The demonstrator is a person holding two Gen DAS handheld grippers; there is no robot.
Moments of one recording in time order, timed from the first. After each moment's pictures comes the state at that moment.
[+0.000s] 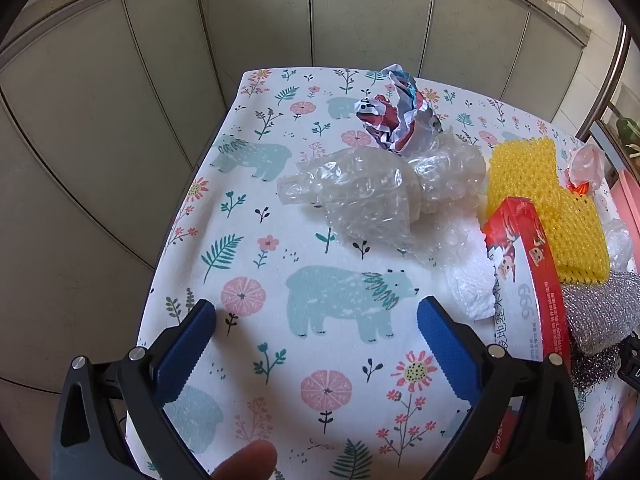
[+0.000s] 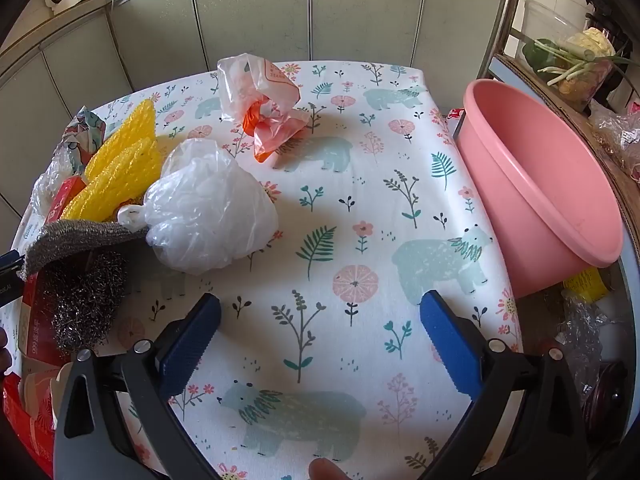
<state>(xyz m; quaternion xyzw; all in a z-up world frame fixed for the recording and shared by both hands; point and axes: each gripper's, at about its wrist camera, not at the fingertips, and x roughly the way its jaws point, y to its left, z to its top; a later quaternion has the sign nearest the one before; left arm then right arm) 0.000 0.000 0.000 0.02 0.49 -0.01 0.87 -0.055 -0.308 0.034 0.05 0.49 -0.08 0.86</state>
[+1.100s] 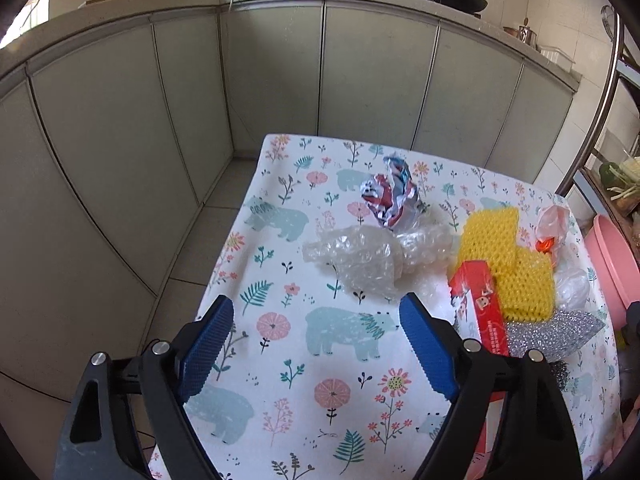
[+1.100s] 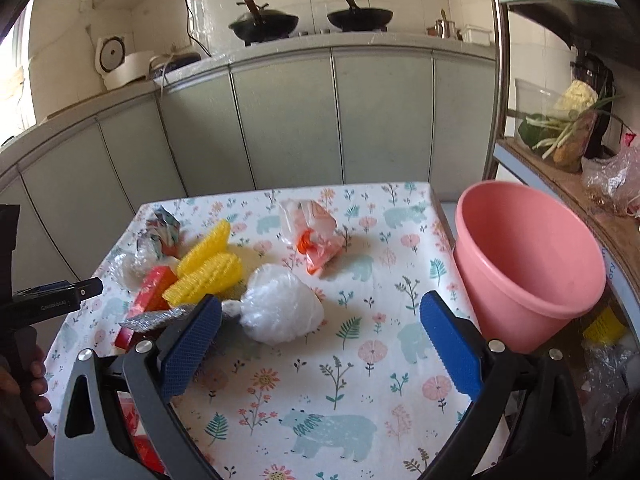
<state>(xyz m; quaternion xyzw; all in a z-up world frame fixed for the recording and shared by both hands) -0.025 0.016 0.057 -0.01 0.41 -0.01 0.91 -0.099 -0.310 0.110 0.07 0.30 -0.02 0.95</state>
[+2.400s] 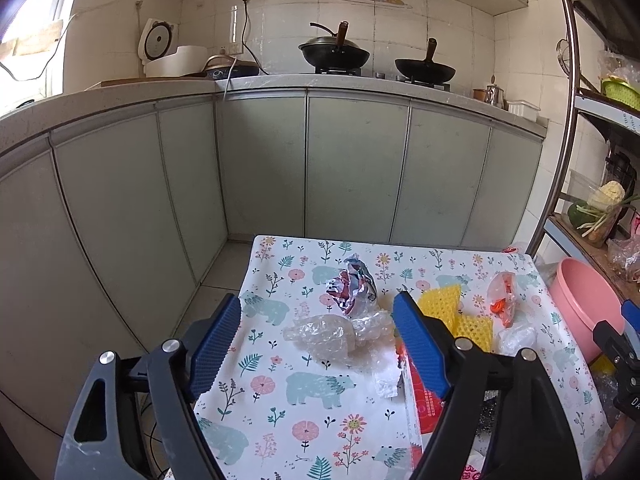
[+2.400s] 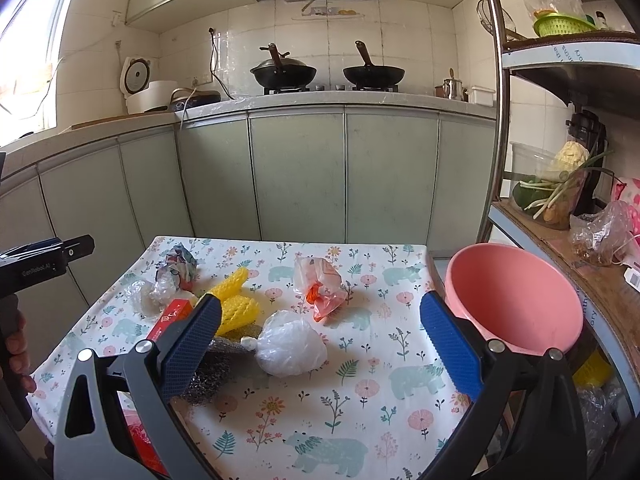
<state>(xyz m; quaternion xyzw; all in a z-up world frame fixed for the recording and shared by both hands) -0.068 0.000 0.119 0.00 0.27 -0.03 0.96 -0.124 -0.301 0.134 0.03 0.23 -0.02 0.97</state>
